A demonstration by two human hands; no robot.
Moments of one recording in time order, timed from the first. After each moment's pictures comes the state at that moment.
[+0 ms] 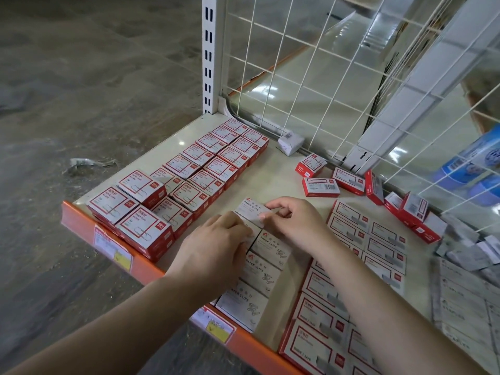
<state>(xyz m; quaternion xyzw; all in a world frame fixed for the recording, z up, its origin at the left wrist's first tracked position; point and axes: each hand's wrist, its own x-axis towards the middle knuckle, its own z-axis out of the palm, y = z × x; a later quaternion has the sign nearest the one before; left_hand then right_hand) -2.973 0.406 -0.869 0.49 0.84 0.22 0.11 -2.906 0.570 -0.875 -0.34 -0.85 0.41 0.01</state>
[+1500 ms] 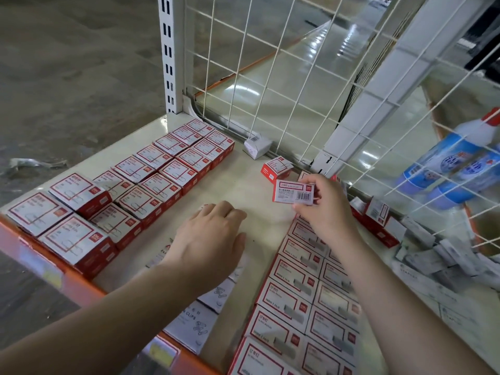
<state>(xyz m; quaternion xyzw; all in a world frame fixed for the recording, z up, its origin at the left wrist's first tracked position) -2.957 0.466 -0.861 0.49 0.84 0.21 0.08 -2.859 0.658 -0.864 -0.36 -0.88 0.26 0.17</state>
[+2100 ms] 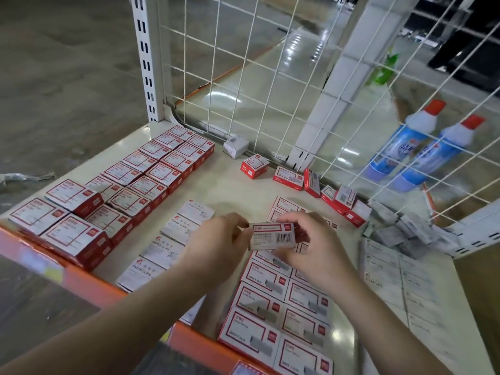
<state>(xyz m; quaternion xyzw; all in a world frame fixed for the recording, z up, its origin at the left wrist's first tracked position) -2.917 0.470 -0.842 0.41 0.82 0.34 0.21 -2.786 0.580 -0.835 -0.34 -0.88 0.31 0.11</state>
